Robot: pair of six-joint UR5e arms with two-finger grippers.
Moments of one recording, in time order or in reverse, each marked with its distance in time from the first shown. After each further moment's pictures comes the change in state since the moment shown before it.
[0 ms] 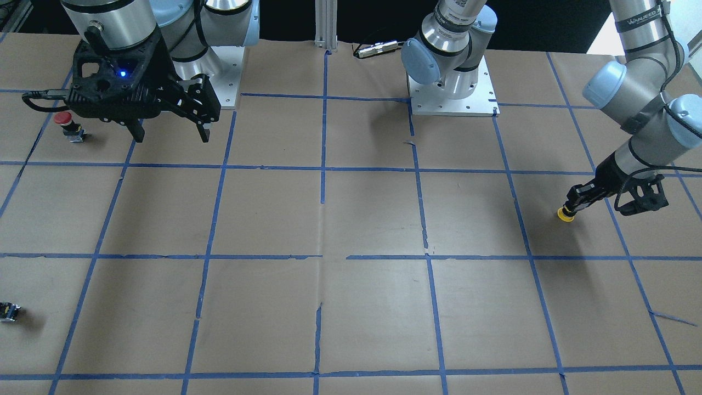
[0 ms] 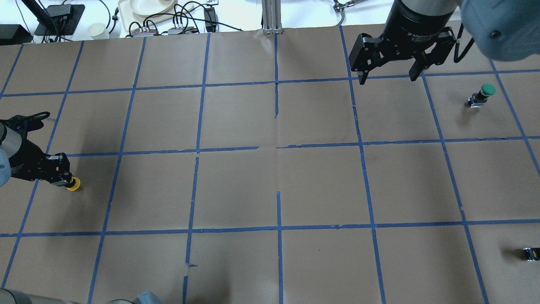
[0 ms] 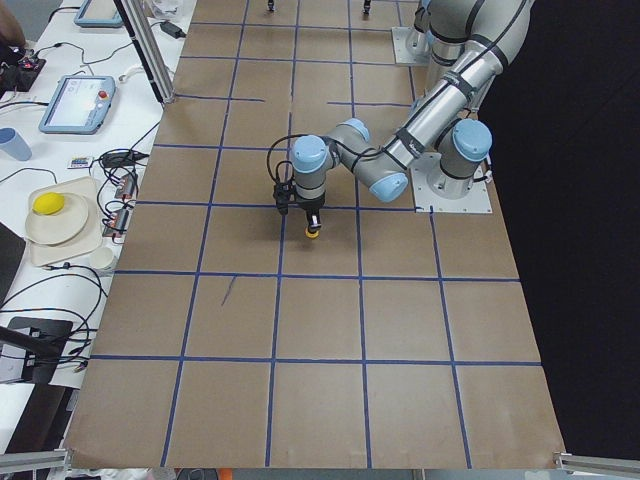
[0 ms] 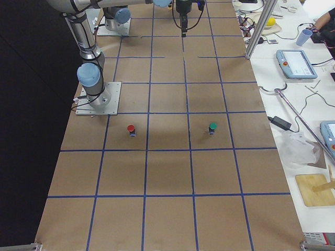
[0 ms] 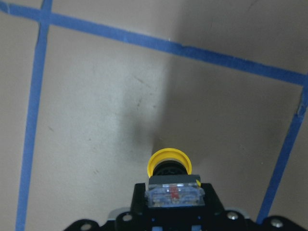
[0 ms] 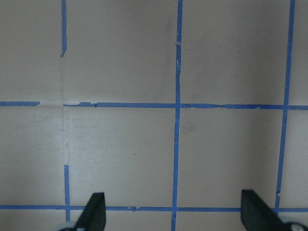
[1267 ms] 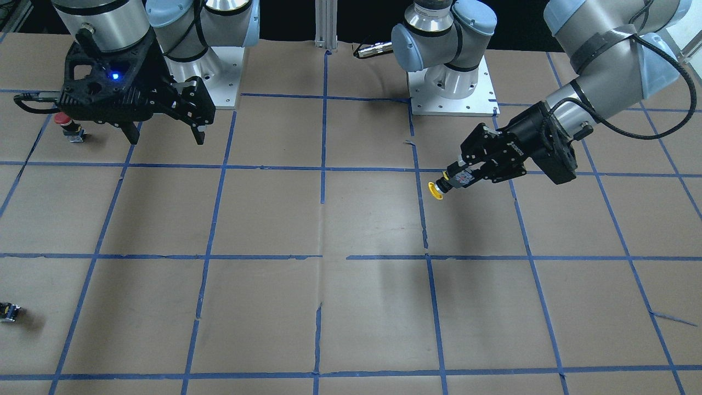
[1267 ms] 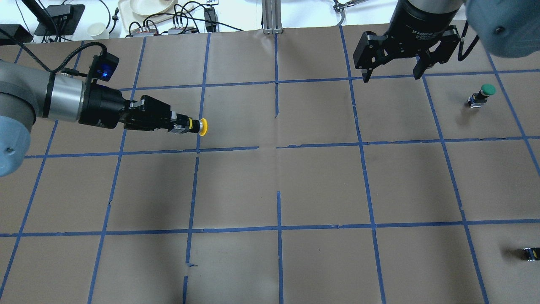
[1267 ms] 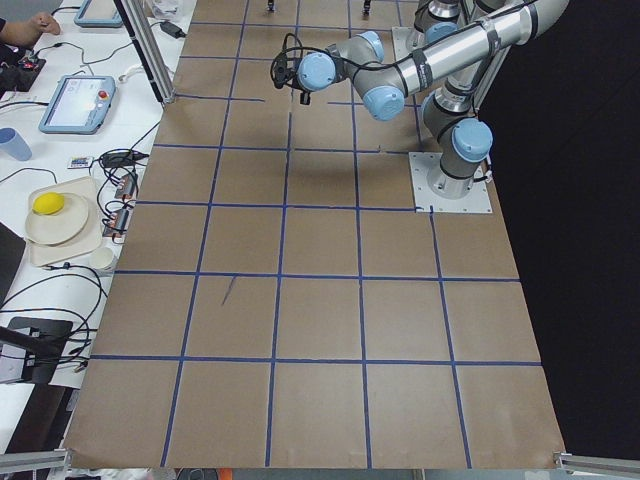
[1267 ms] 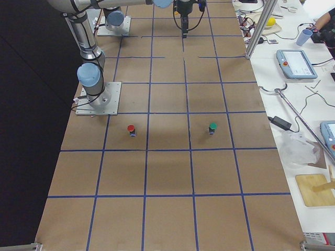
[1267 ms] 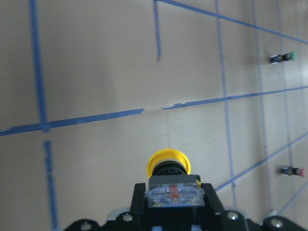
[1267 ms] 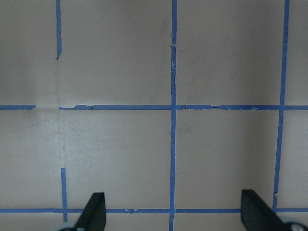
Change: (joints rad) left arm -0.368 0.269 0.036 -0.547 -0.909 0.035; right arm -0.022 0.003 -0.003 -0.001 0.008 -0.002
